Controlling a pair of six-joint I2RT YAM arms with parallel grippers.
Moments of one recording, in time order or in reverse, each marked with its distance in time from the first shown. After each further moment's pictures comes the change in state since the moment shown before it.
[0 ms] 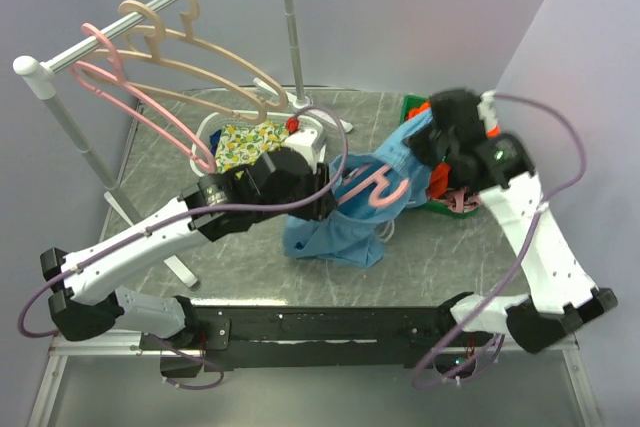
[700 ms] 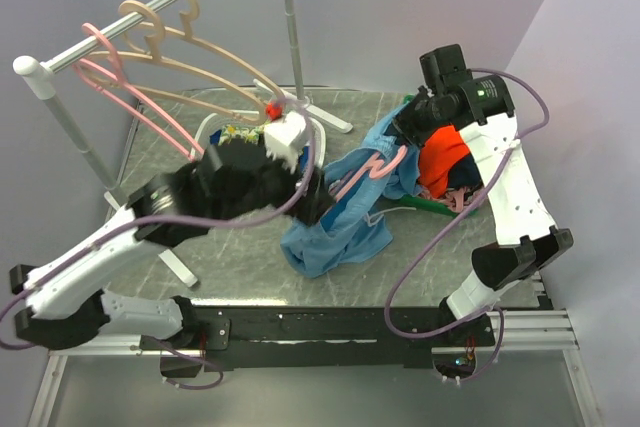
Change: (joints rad) left arm 0.021 -0.032 0.212 -0.023 0.037 0.309; right arm -0.151 0.390 0.487 -0.338 -0.428 -0.118
